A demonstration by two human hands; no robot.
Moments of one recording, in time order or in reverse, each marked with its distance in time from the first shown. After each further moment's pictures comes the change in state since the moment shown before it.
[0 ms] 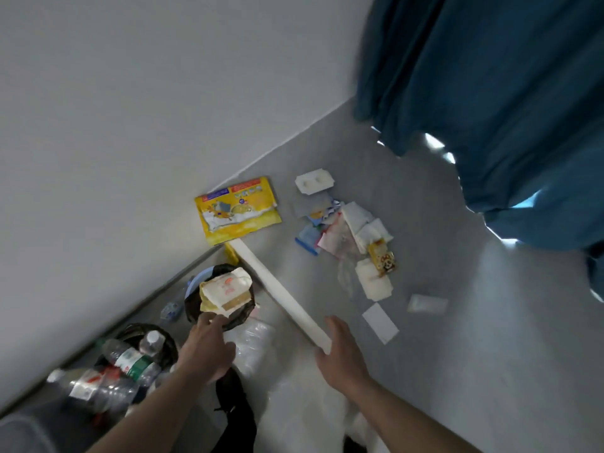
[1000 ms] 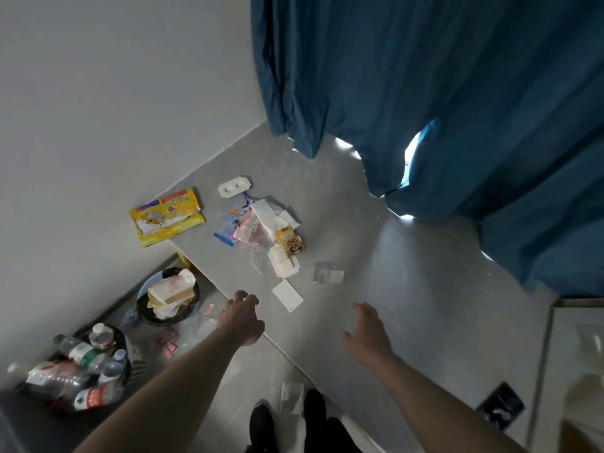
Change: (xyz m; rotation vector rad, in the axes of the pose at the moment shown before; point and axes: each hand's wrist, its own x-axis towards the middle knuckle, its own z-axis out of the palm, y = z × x) left_hand -0.180 0.330 0.076 0.196 0.007 0.178; right_hand -0.151 0.249 -0.229 -0.049 0.118 0.161
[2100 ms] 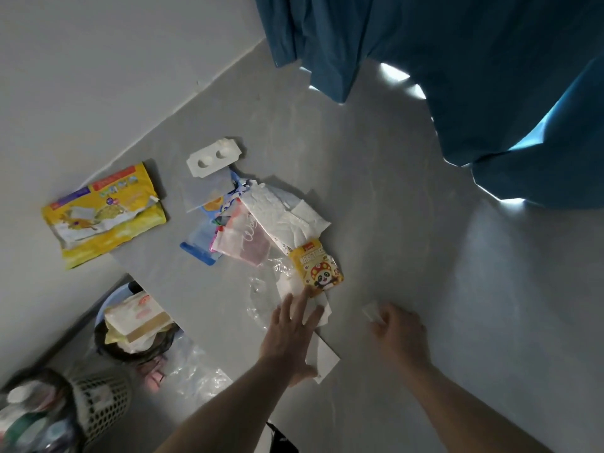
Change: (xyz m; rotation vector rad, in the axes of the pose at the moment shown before) left_hand 0.303 0.000 0.162 0.304 -0.080 0.390; right_hand 0.322 0.021 0.134 -0.123 0.163 0.034
